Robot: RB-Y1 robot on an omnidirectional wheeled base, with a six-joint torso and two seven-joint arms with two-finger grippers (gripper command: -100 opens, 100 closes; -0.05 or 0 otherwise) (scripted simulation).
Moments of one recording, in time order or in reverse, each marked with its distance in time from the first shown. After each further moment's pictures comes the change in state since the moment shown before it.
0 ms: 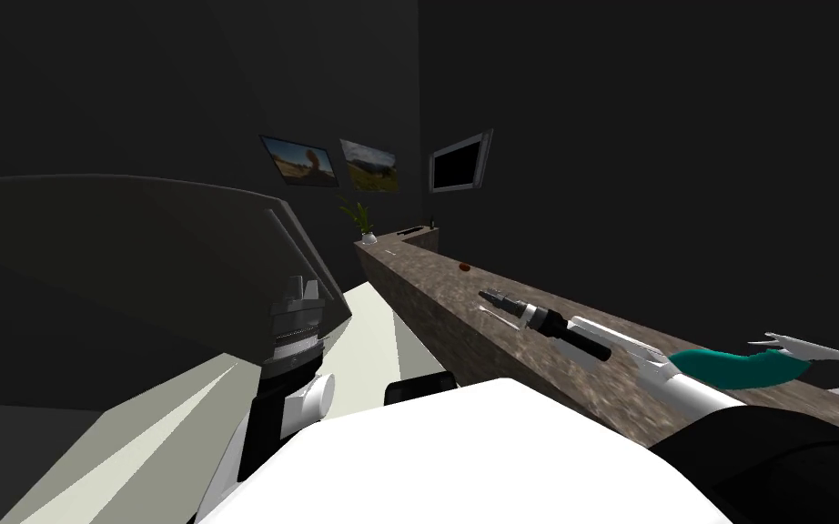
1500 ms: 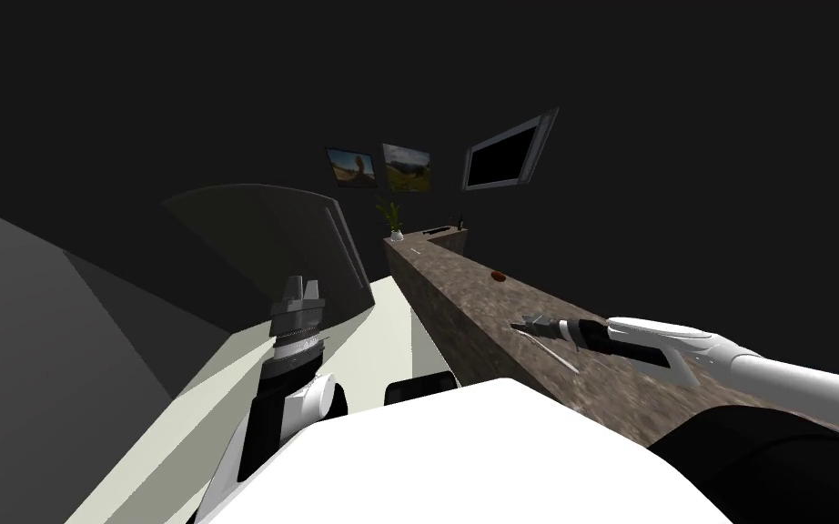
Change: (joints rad) left arm 0.000 0.000 0.000 0.000 0.000 0.000 0.000; right arm 0.089 -0.428 0.230 0.303 0.126 0.001 -0.073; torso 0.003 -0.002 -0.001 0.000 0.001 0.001
